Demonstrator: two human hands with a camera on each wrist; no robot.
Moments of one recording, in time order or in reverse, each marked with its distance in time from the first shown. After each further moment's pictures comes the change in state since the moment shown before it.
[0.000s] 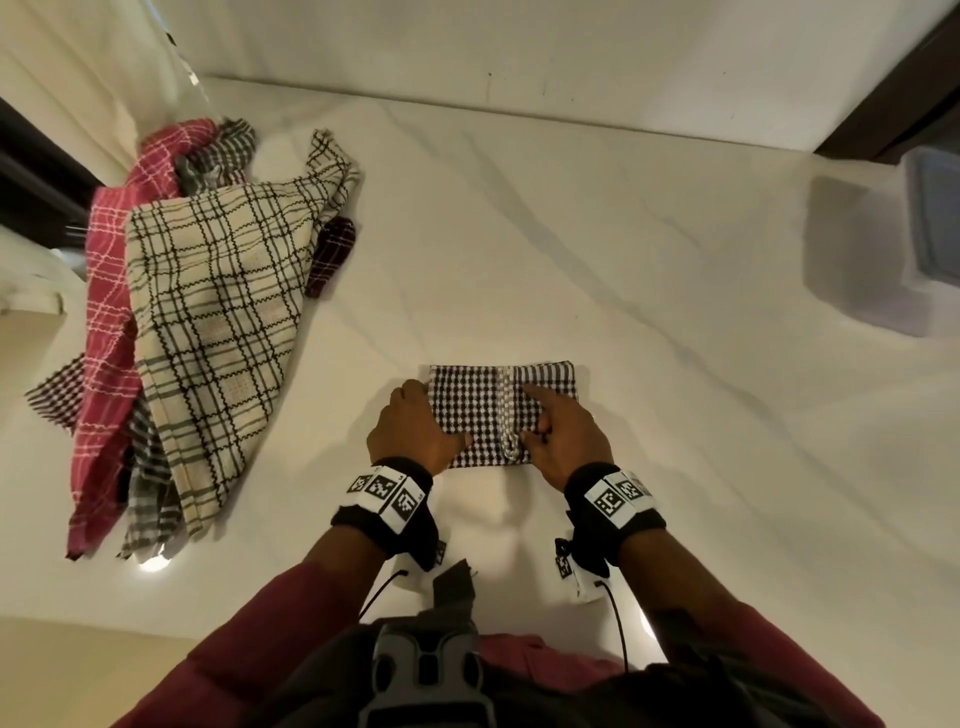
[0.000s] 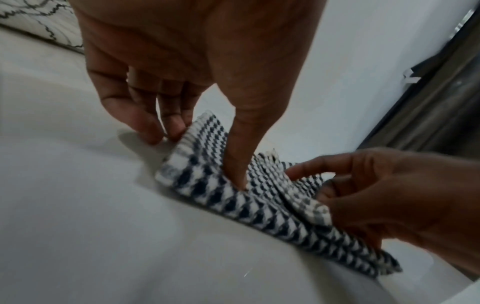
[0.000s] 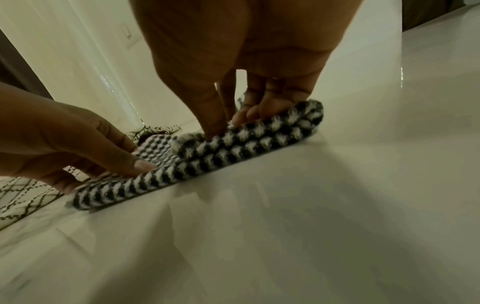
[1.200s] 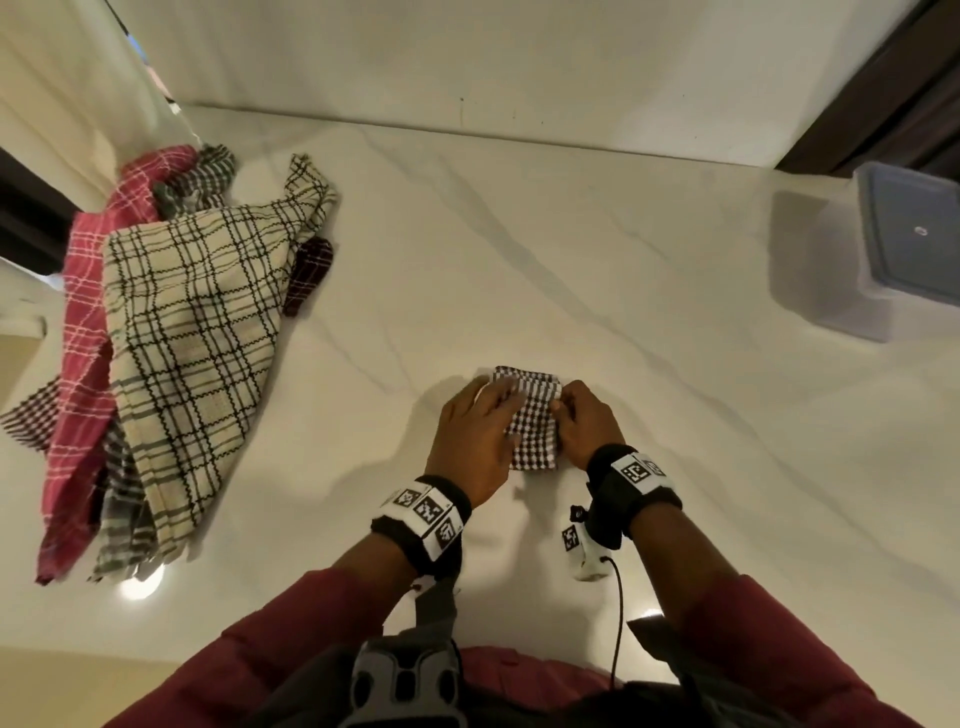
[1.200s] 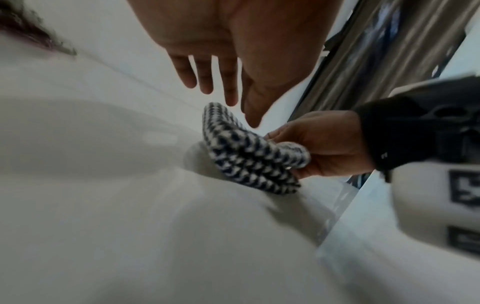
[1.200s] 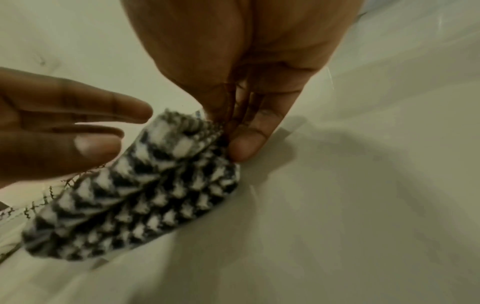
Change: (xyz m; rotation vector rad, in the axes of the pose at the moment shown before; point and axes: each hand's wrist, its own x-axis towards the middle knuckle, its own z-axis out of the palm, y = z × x) left_hand -0.016 0.053 0.044 0.045 0.112 0.697; right_hand 0.025 0.041 -0.033 0.162 0.063 0.108
